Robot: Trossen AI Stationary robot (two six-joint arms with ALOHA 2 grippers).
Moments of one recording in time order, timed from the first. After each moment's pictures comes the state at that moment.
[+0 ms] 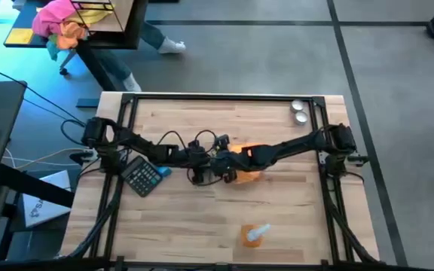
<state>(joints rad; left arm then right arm) -0.01 1.77 0.62 0.35 -0.18 -0.02 0.10 1.91 1.29 -0.17 0.41 -0.55</state>
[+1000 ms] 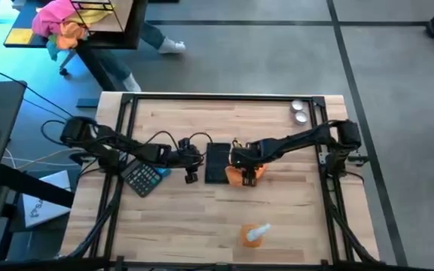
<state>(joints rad) -0.07 1.61 0.62 0.17 -0.32 -0.10 0.00 1.84 1.07 -0.50 0.03 0.11</state>
